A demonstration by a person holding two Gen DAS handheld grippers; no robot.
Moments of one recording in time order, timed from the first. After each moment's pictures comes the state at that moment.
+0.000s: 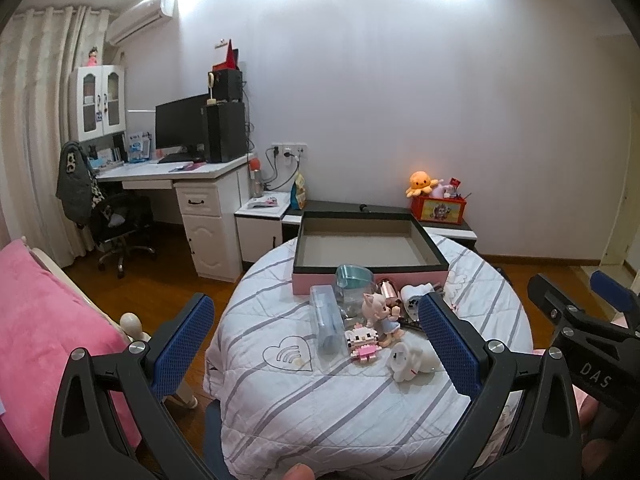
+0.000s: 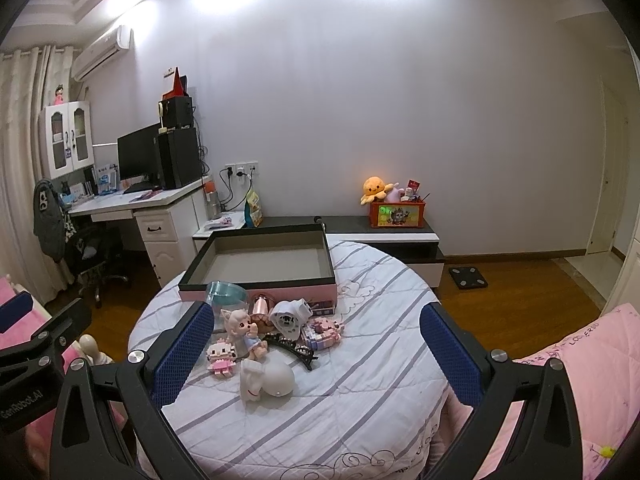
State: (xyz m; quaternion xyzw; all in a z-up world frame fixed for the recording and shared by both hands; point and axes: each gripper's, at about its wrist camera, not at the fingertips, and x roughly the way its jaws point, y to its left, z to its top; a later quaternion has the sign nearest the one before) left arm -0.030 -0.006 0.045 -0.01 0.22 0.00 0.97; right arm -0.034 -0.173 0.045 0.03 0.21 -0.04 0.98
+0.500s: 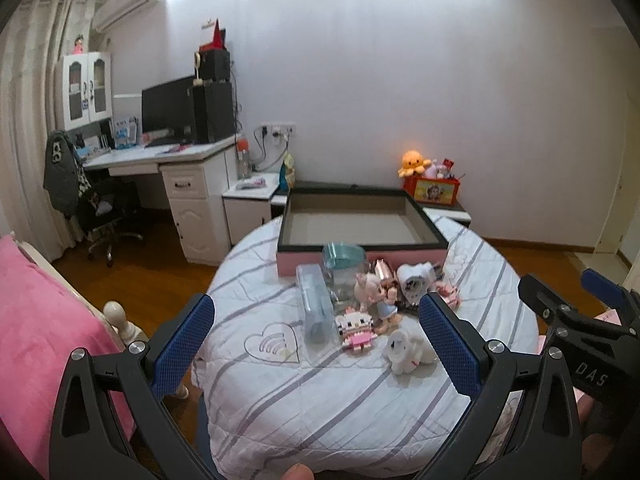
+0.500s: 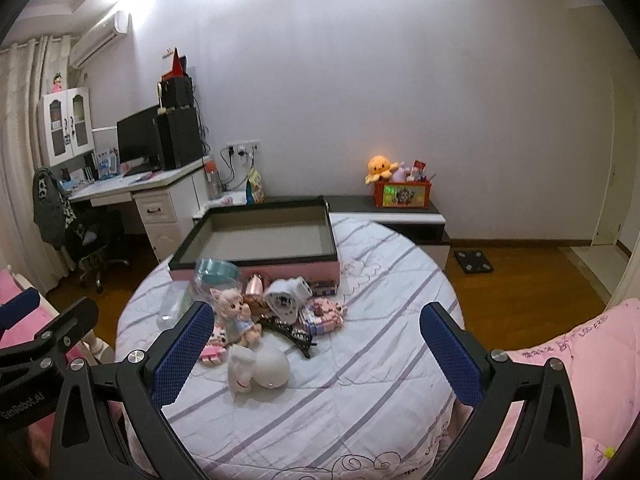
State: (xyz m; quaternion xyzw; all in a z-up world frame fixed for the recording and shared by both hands) left arm 0.004 -0.015 0.006 -0.01 0.26 -0.01 0.97; right arm -0.006 -0.181 0.013 0.03 0.25 -0.03 0.97
